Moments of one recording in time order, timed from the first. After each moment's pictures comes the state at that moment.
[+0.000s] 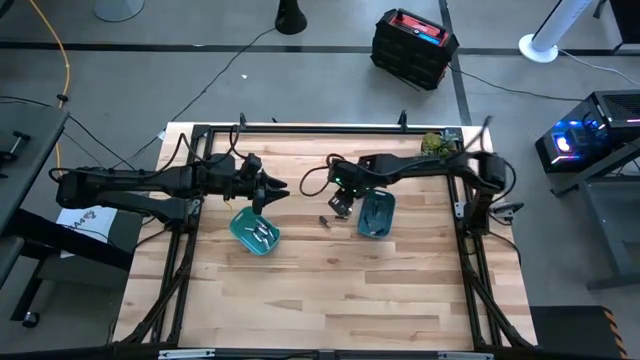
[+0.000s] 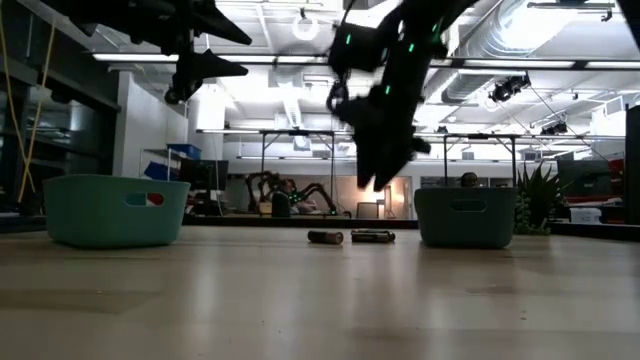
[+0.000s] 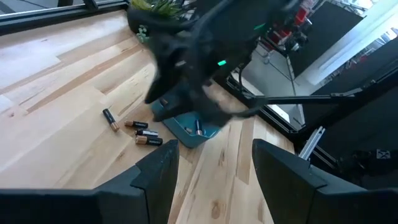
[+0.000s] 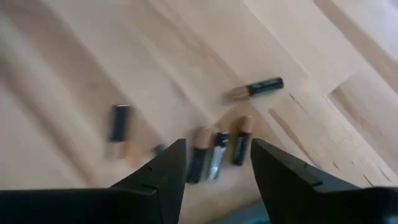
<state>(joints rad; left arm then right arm) 0.13 0.95 0.63 0.00 0.04 -0.59 -0.18 1.84 1.34 -0.73 0.08 0.53</state>
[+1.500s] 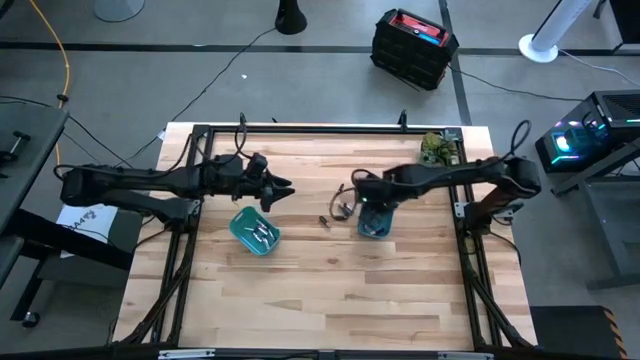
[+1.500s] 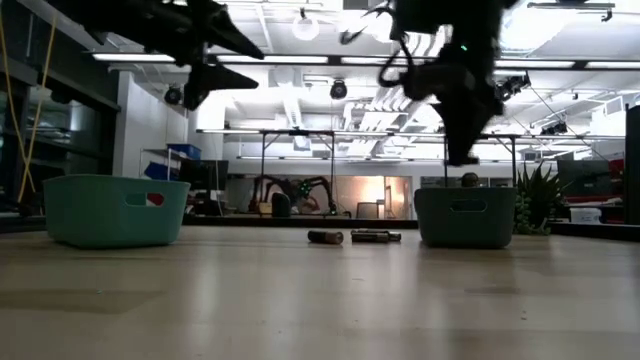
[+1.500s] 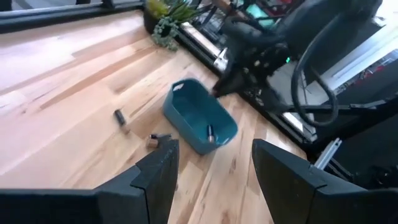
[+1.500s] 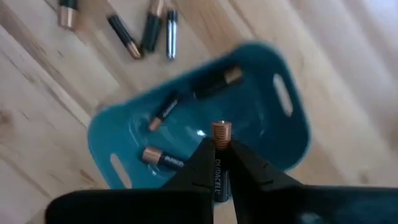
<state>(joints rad) 0.14 1.04 0.63 0.07 -0.01 -0.62 -0.04 1.59 1.20 -1.03 0.15 0.65</state>
